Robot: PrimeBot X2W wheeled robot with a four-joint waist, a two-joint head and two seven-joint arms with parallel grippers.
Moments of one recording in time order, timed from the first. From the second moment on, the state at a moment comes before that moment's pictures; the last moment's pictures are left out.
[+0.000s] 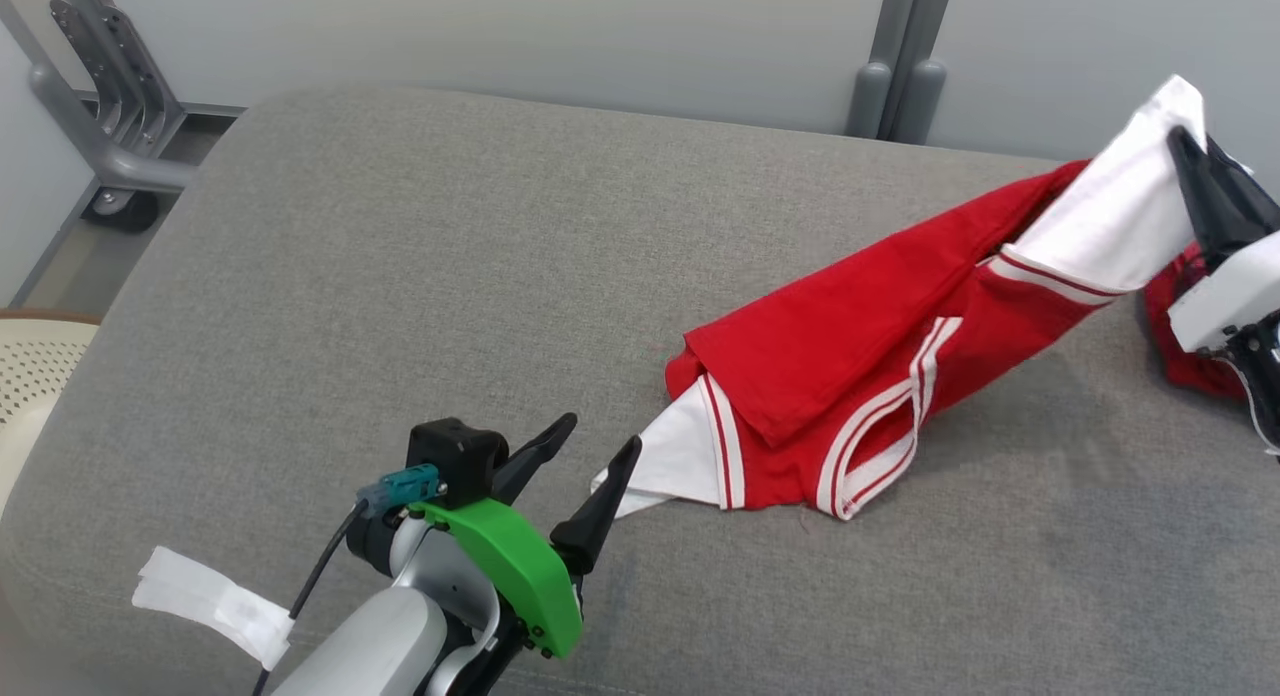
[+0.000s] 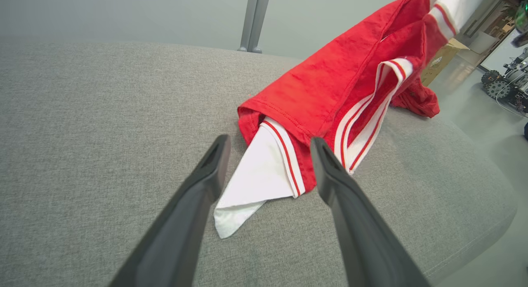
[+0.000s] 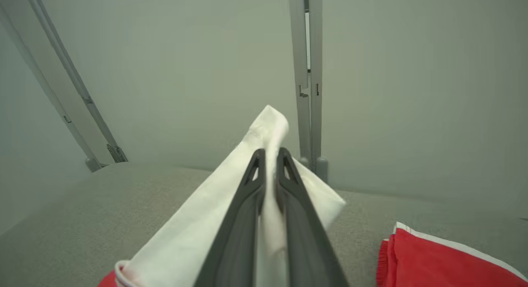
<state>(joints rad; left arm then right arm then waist) -0.31 0.20 -0.76 0.16 -0.75 0.00 -0.02 -0.44 -0.56 0.37 0.25 0.77 0.00 -0.04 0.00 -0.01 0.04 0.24</state>
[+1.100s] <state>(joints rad) -0.31 0.24 -0.71 0.12 -0.75 0.03 -0.03 -0.34 -0.44 0.76 0.17 0.46 0.05 -0.11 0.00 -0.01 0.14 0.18</state>
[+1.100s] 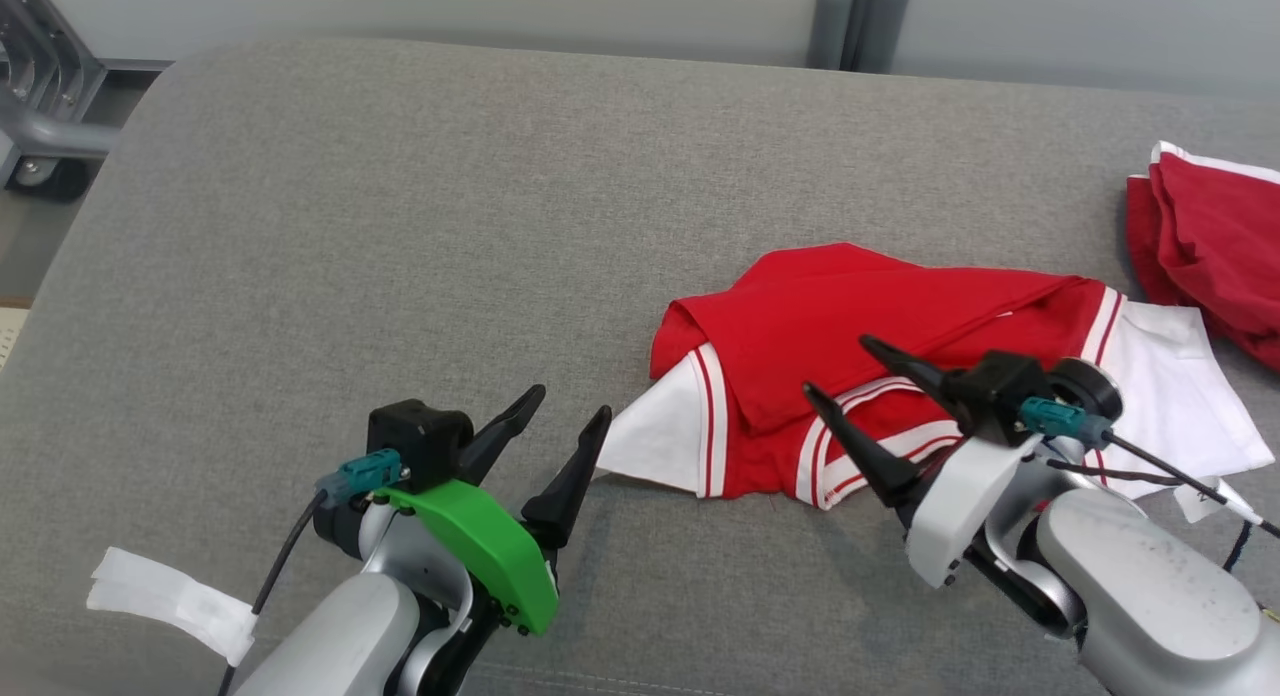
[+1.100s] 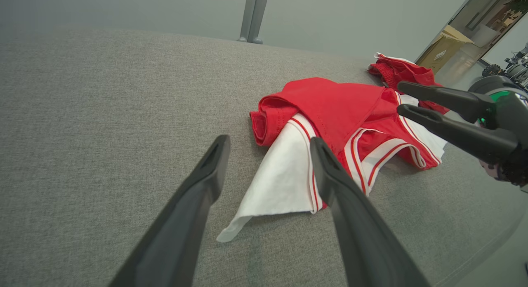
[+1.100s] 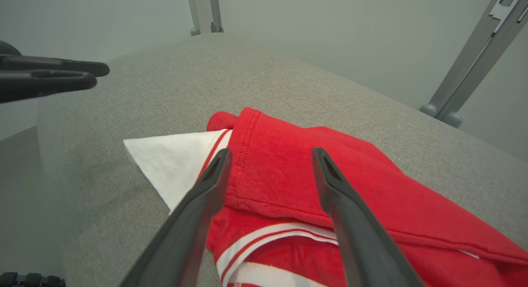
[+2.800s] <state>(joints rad) -0.33 0.15 -0.70 0.21 -0.81 -0.01 -0.11 -0.75 -0.39 1.12 0.33 0.51 0.12 0.28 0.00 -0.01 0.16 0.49</state>
